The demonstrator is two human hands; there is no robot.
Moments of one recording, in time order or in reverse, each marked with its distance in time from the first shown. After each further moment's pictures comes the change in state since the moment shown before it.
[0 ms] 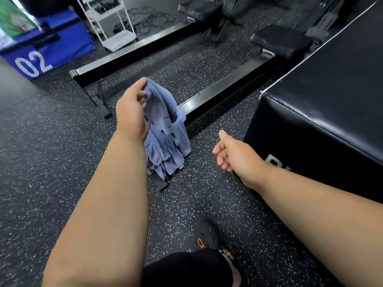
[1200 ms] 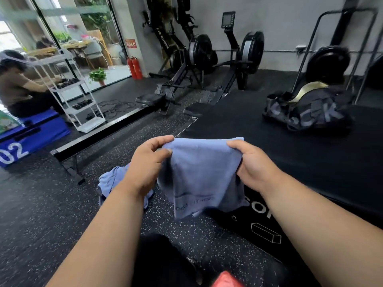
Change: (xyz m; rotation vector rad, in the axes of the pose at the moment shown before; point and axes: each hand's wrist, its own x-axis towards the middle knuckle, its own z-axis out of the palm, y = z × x) left_hand -0.384 0.082 0.101 0.425 -0.538 0.280; right_hand -0.373 -0.048 -0.174 0.681 0.275 -0.276
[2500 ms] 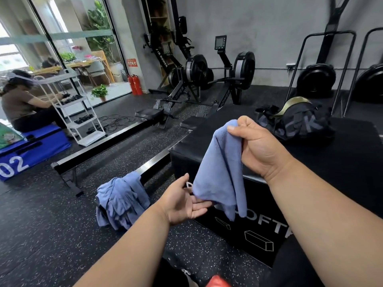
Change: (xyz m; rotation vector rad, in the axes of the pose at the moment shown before) left_hand -0.044 -0.047 0.078 -0.544 -0.476 -0.858; right_hand -0.033 -0.073 -0.016 0.123 -0.346 -0.295
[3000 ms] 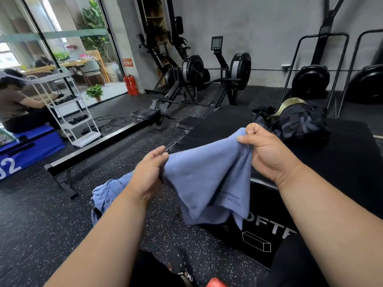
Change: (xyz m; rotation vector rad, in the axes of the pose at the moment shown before) left_hand -0.037 0.067 -0.001 0.082 0.335 0.709; right_hand -0.008 -0.004 -0.024 -0.071 0.143 -0.006
